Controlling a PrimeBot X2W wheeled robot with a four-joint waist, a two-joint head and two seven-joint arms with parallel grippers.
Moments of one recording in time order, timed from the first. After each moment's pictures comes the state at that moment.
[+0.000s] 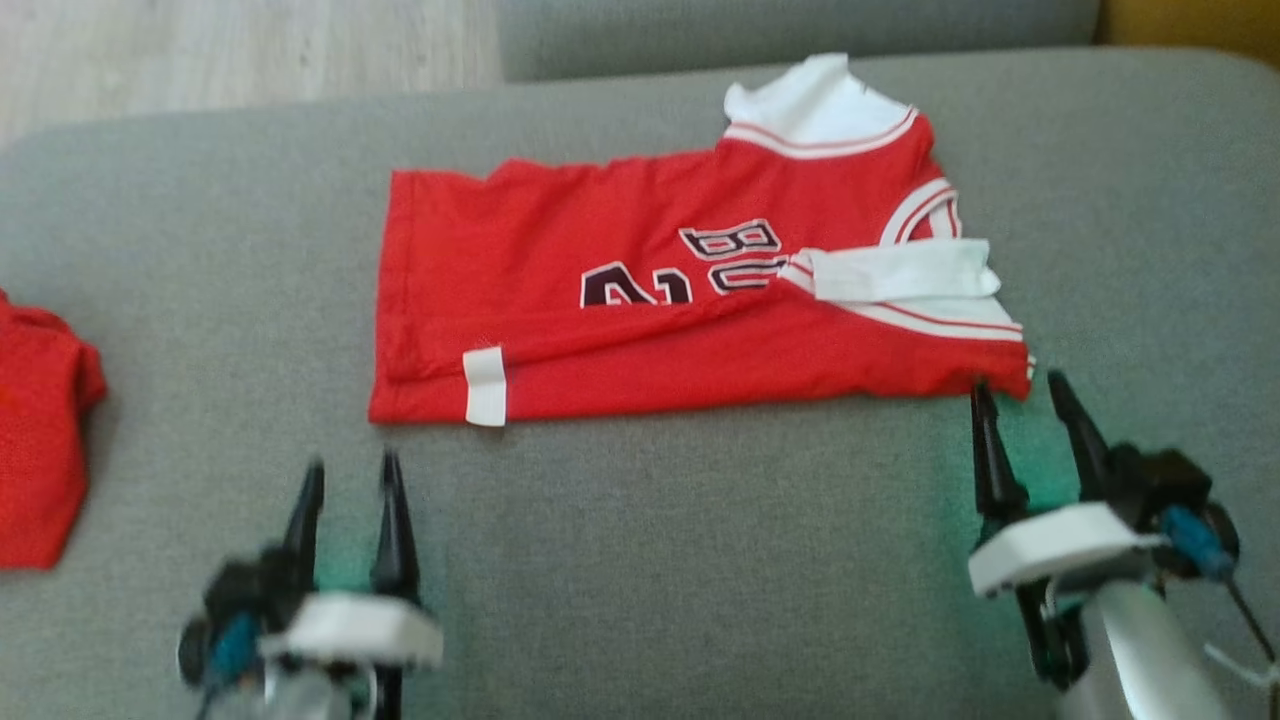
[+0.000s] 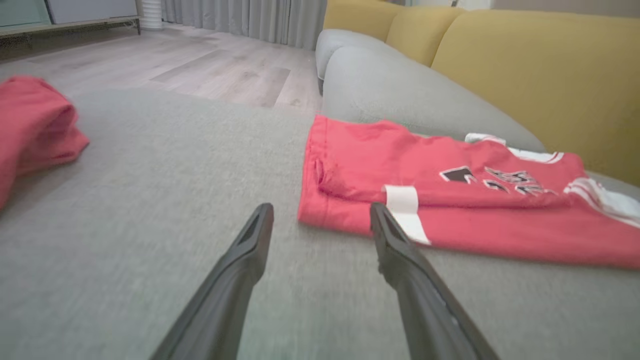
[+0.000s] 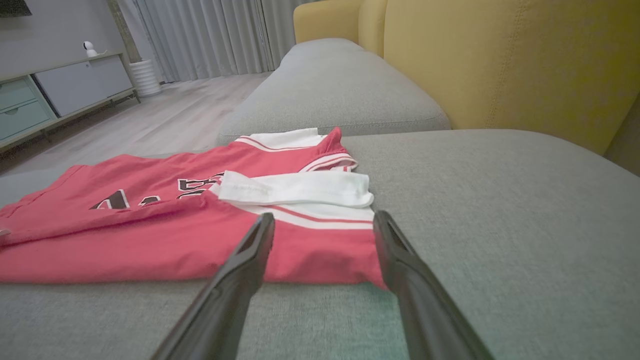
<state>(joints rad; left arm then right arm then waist) -0.06 0.04 -0.11 0.41 -0.28 -0.02 -0.26 -0.15 -0.05 -0.01 0.45 0.09 0.13 -0.25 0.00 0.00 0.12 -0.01</state>
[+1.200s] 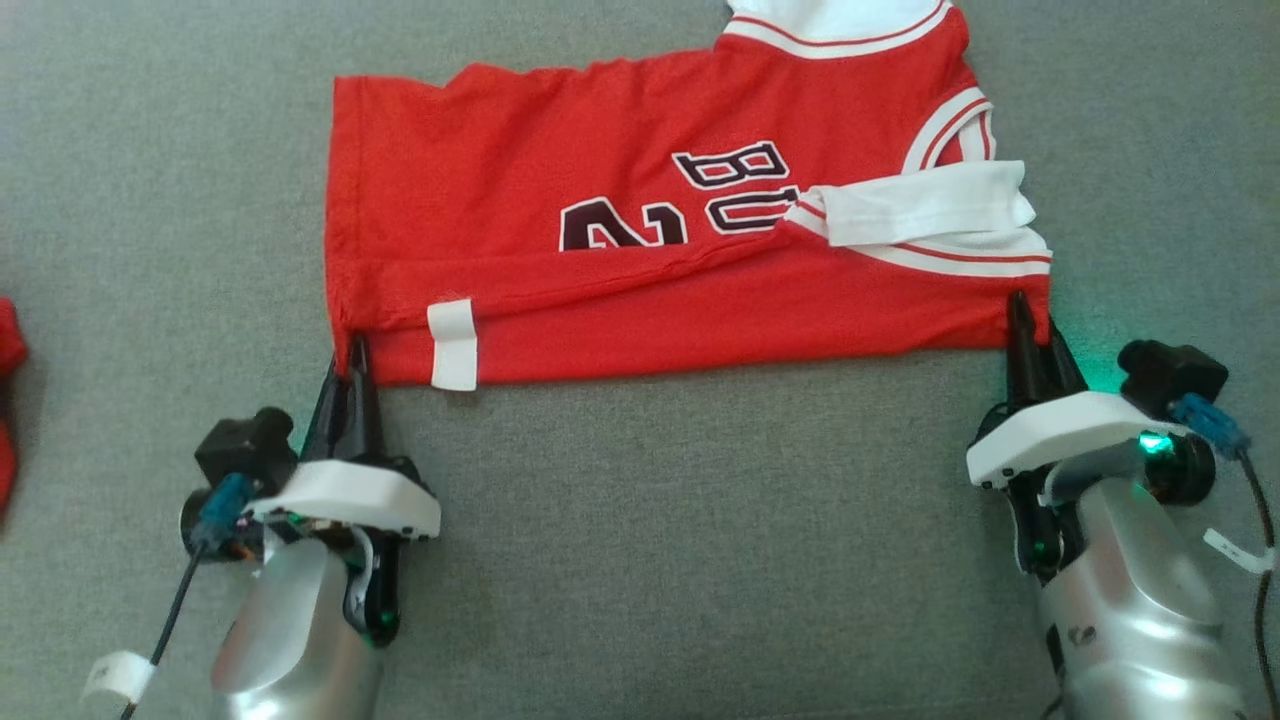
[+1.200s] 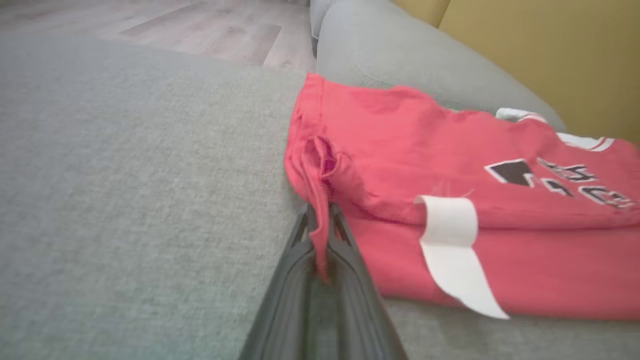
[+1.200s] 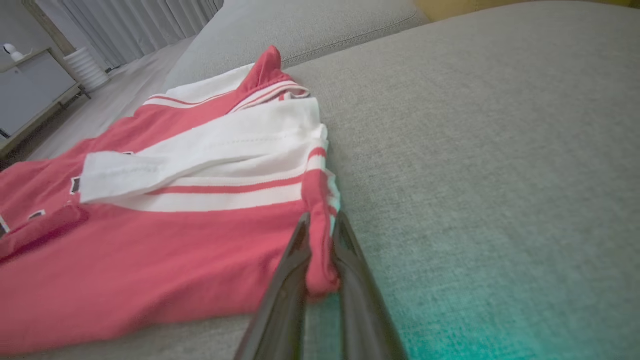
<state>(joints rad) -0.41 0.04 -0.13 0.70 -0.35 -0.11 -0.26 -0.45 -0.05 -0.04 0.76 0.25 0.13 -0.23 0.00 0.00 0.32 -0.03</state>
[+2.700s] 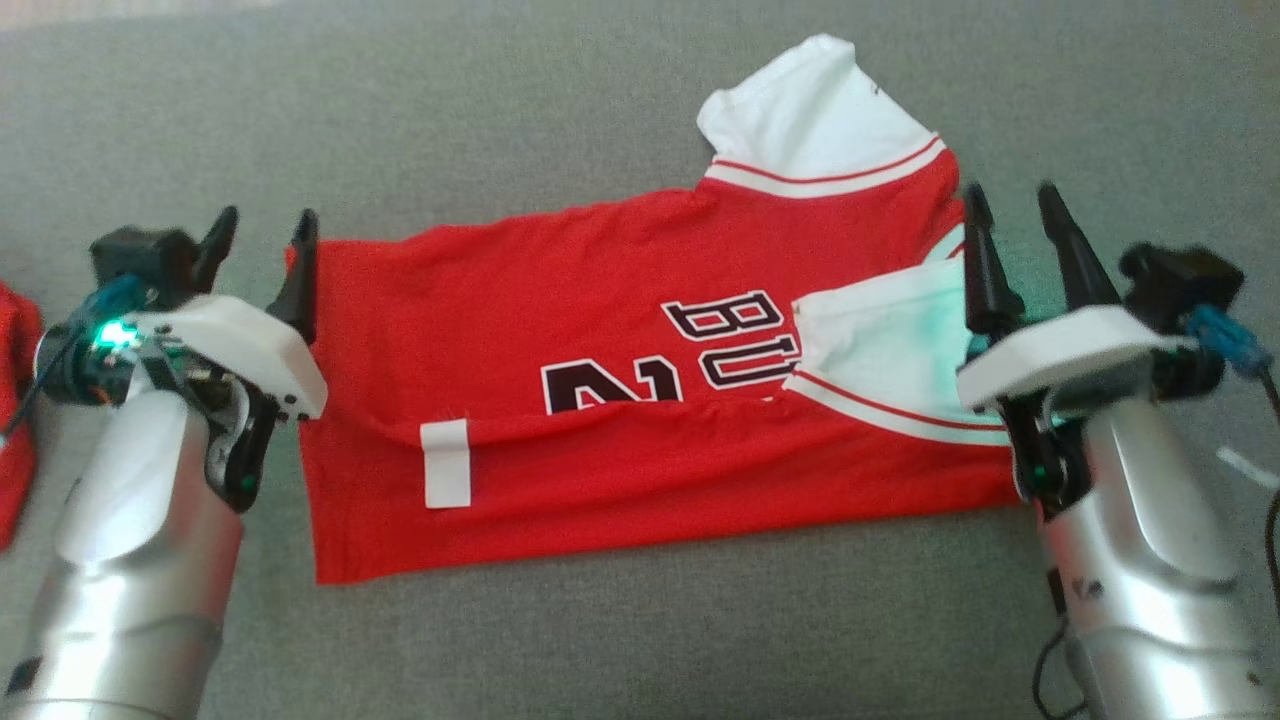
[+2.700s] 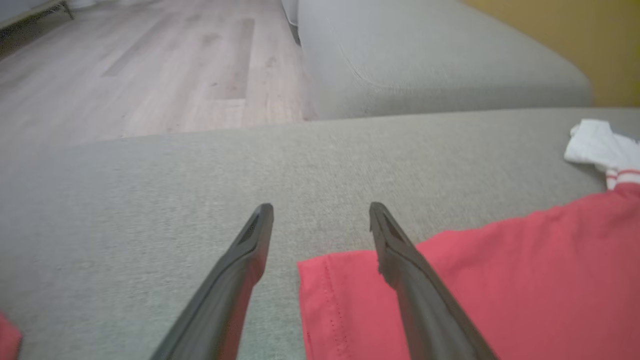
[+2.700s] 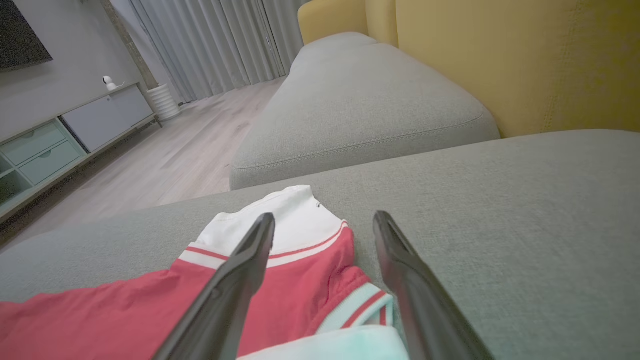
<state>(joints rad) -0.63 0.25 -0.20 0.70 -0.36 -0.13 0.04 -0.46 -0.06 0.04 0.50 0.28 0.13 -0.12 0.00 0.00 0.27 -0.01</state>
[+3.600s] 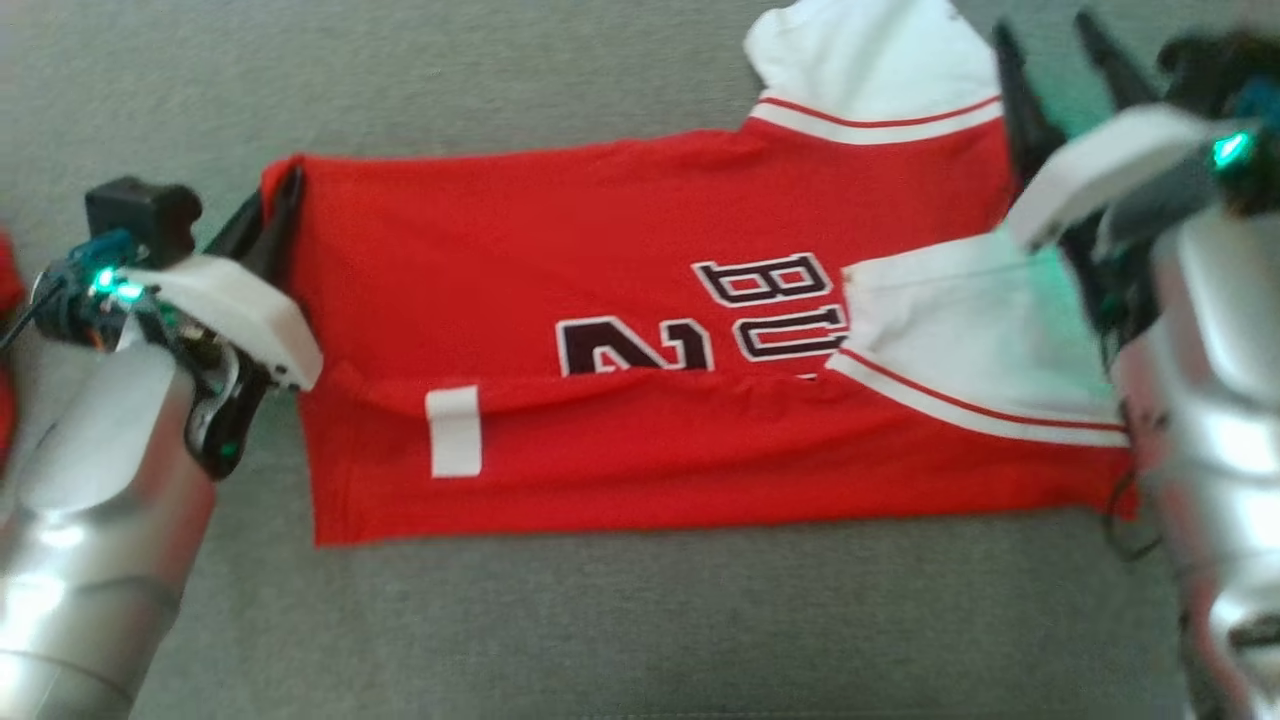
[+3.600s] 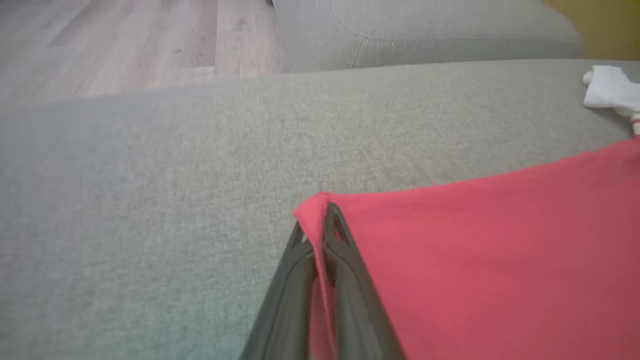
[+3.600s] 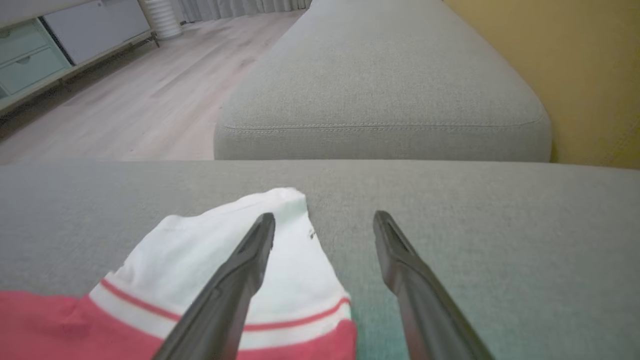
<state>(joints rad) -0.75 0.40 -0.56 0.70 -0.65 -0.13 0.01 -0.78 -0.18 0.15 0.66 0.27 0.13 0.03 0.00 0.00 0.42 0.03</state>
